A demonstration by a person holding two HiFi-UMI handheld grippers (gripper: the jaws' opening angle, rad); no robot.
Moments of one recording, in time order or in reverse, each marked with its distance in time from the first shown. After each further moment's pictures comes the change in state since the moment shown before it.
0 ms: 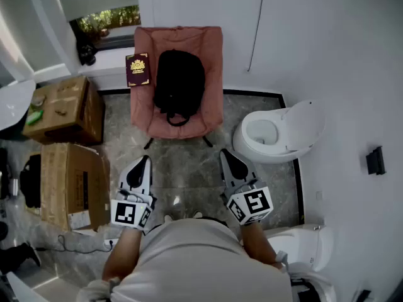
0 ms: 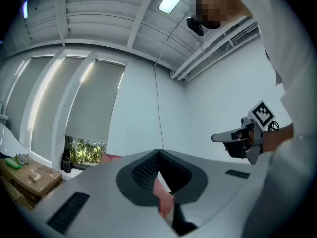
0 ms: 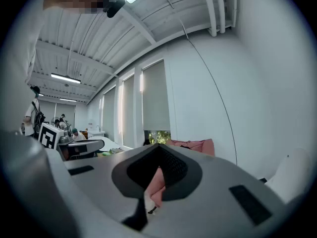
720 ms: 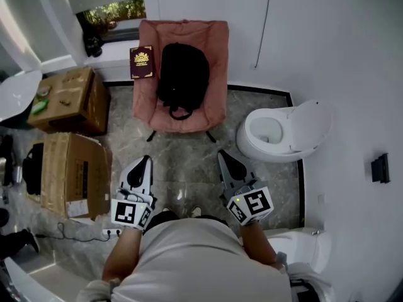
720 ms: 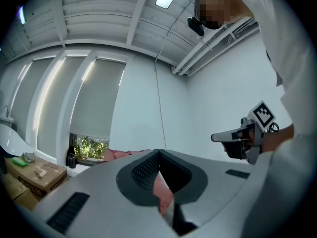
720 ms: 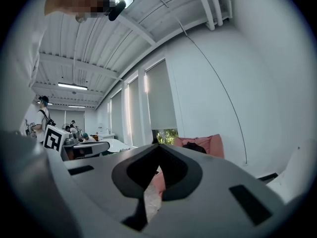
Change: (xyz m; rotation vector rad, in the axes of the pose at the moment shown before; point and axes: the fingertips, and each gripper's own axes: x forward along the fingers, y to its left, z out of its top) left arm -0.001 -0.033 -0.012 0.005 0.051 0.047; right arm -0.016 -0.014 -0.014 0.048 0.004 0.110
